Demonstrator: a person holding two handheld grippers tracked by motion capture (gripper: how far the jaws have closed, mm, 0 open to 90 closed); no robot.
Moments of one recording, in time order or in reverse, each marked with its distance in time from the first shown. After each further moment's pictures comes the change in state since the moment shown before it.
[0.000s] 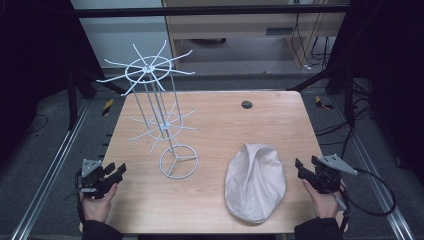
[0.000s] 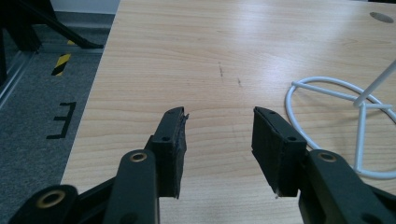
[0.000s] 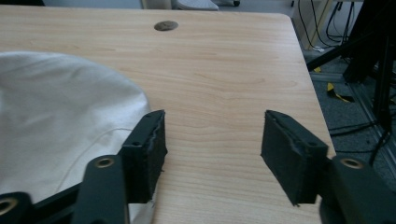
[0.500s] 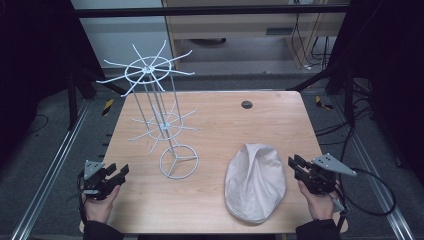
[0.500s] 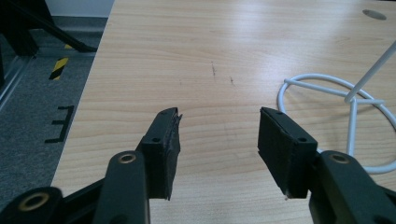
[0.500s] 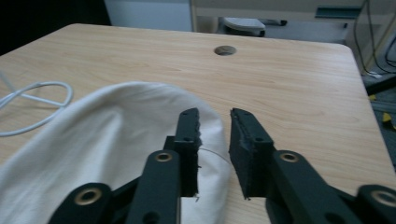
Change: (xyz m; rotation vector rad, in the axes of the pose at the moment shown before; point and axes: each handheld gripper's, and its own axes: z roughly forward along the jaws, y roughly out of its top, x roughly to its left) left arm -0.006 -0.003 -0.001 -0.002 -0.005 0.020; right arm 0.030 0.019 -0.022 -0.057 0.189 -0.058
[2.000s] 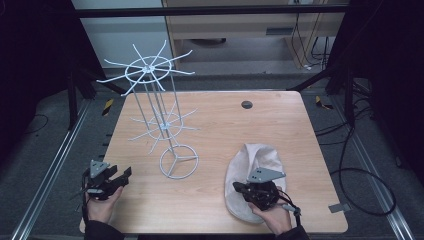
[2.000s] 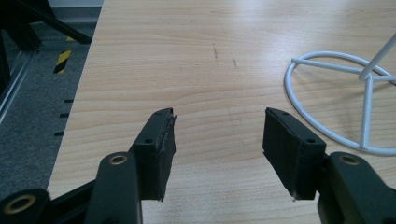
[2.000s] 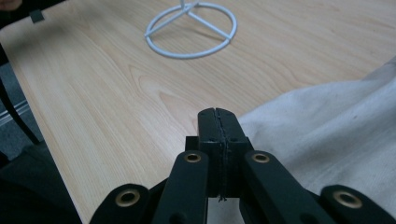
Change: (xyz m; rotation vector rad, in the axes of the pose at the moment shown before) left arm -0.002 -0.003 0.007 0.061 0.018 0.053; right arm 0.122 -0.012 0.040 0.253 0.422 -0.214
